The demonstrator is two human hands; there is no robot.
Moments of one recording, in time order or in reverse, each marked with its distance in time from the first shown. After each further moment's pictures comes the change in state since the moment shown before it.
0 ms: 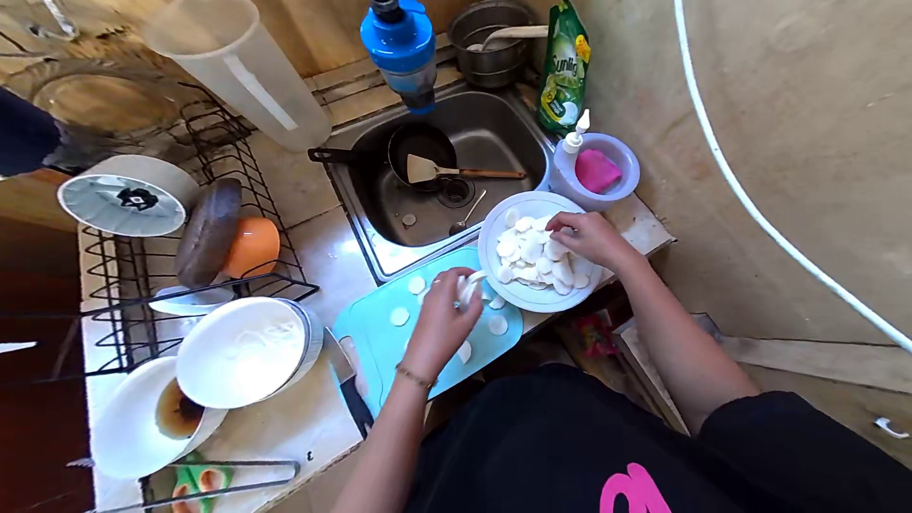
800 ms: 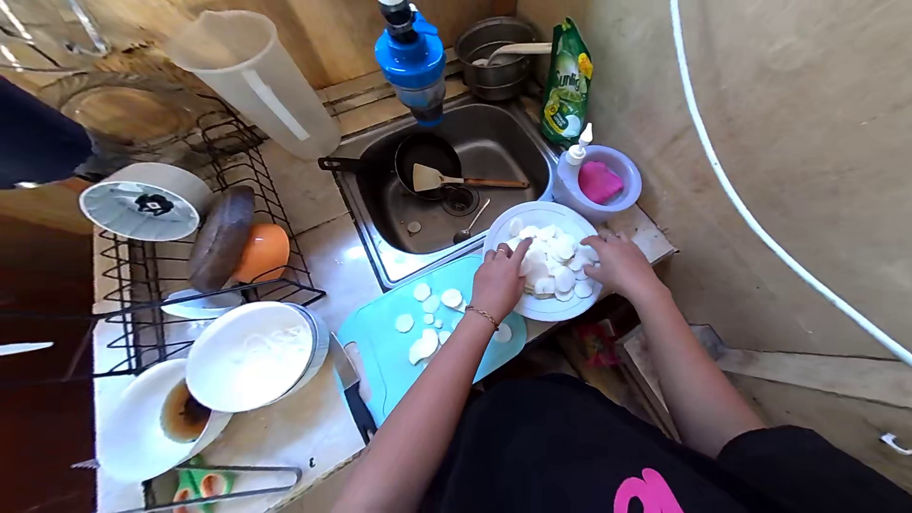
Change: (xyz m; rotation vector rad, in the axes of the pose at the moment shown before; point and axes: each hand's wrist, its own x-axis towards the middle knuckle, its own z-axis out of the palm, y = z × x) left_hand 0.083 0.019 0.056 0.390 -0.210 0.083; right_hand -0.029 -0.014 -0.008 -0.287 -0.125 0.479
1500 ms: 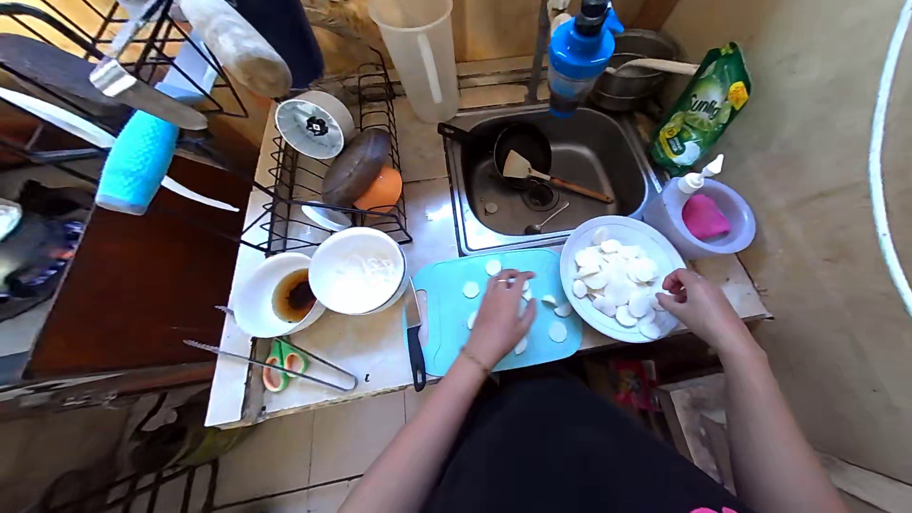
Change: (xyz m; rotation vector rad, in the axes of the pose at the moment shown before) left_hand -0.115 -0.067 0.006 -0.309 0.371 -0.152; right_hand -0.009 -0.007 0.001 0.089 0.034 -0.131
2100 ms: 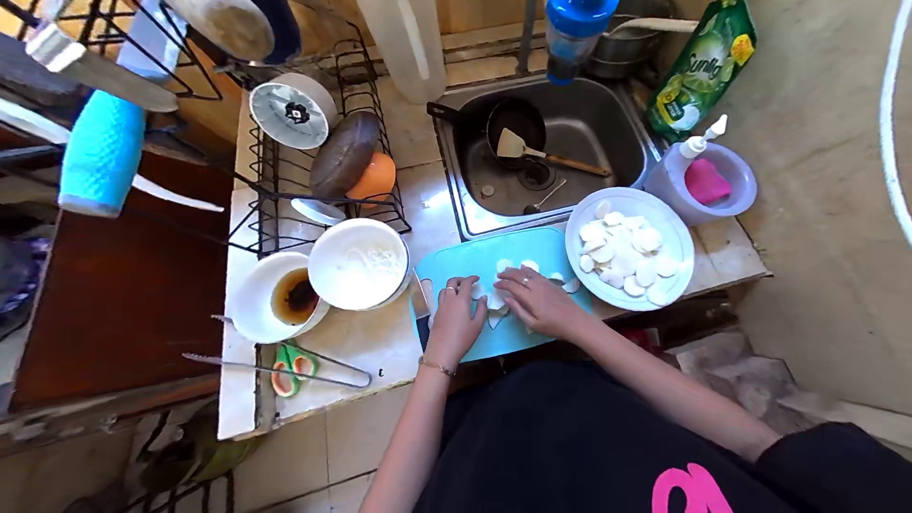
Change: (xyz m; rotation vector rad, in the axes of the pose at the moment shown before) left_hand -0.041 -0.068 -0.032 0.068 -0.116 -0.280; right_hand -0.005 -0.147 0.151 0.101 -0.194 -0.752
